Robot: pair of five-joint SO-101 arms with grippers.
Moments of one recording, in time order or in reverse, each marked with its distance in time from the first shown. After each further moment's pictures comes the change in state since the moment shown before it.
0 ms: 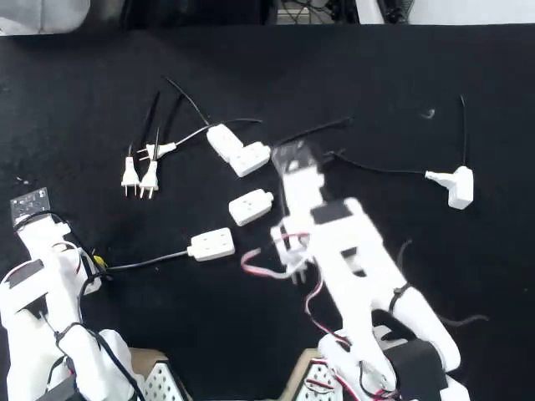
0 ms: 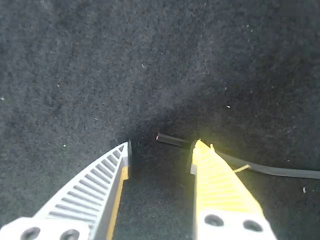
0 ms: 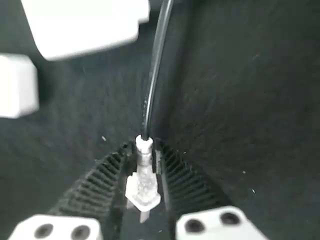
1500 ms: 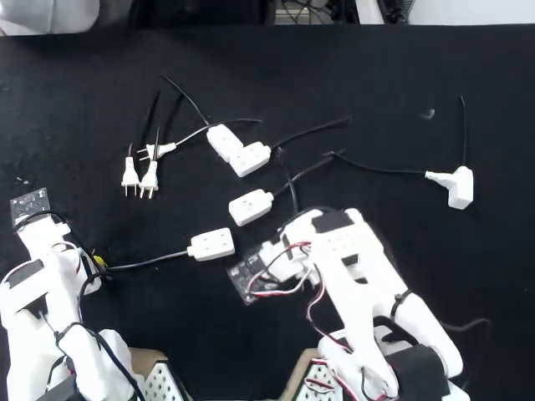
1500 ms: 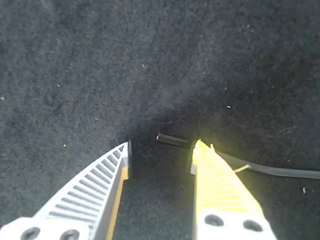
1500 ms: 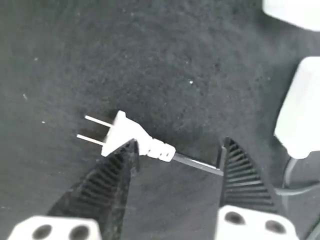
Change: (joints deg) left arm -0.1 0.0 0.0 0.0 0.0; right arm 0.0 -1.7 0.9 2.3 102.0
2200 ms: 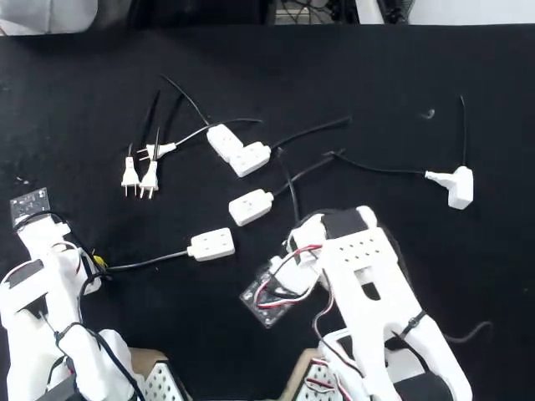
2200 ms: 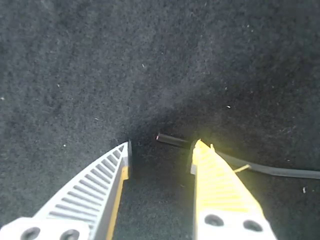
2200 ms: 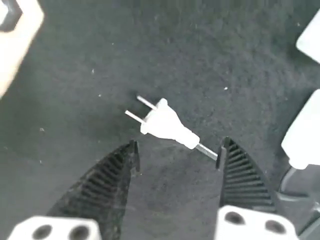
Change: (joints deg) left arm 0.0 0.0 0.0 0.0 0.0; right arm 1.1 -9.4 -4.9 19.1 10.5
